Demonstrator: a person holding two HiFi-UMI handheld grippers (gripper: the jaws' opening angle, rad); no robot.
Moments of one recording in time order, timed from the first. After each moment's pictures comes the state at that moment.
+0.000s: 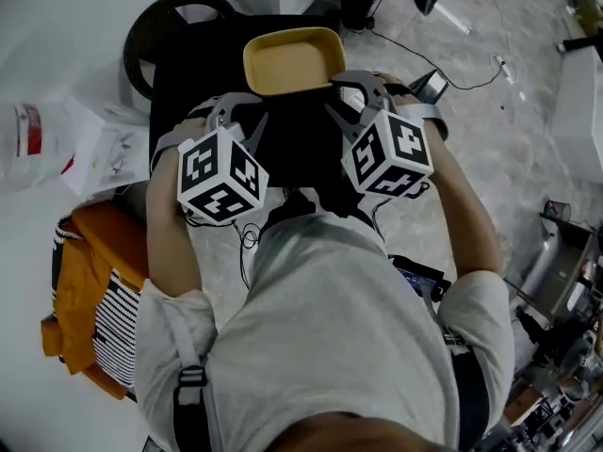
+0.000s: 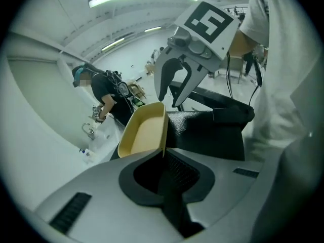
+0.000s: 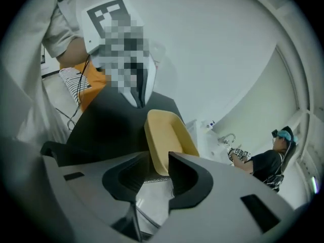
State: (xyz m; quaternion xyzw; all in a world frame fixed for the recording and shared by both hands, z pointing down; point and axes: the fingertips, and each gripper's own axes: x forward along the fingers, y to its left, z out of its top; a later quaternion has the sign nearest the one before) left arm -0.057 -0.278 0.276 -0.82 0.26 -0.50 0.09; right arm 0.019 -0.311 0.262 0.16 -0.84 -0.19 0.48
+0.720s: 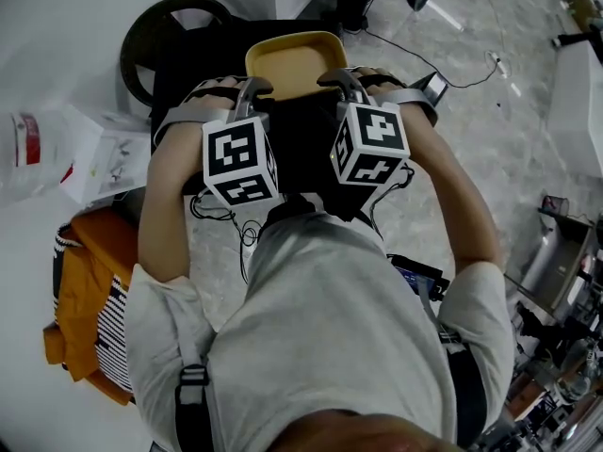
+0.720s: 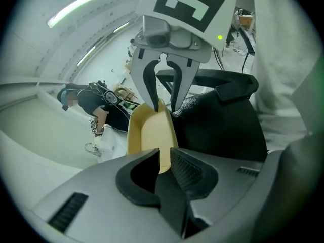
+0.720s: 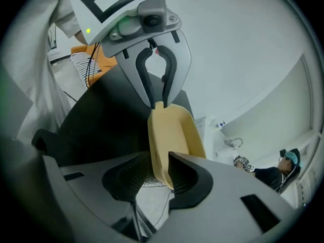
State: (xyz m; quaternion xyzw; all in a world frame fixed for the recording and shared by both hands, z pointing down) left arm -0.058 -0.314 0.281 -0.76 0.19 -0.58 0.22; right arm -0.003 -0.323 0.286 0.10 -0.80 -0.22 0.54
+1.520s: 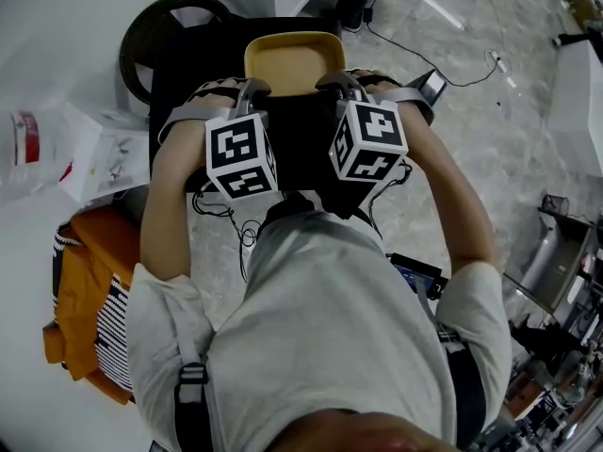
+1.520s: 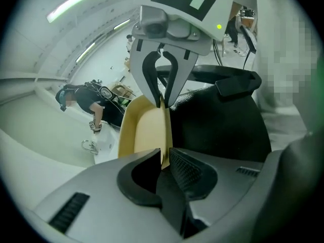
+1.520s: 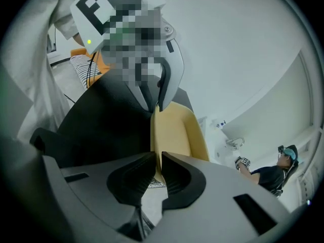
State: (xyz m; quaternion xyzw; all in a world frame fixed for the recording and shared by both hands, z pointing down) left arm -0.058 -0.313 0.305 -0.77 0.19 -0.58 0.20; right arm -0.001 -0.323 0.296 0.10 -0.81 -0.22 0.53
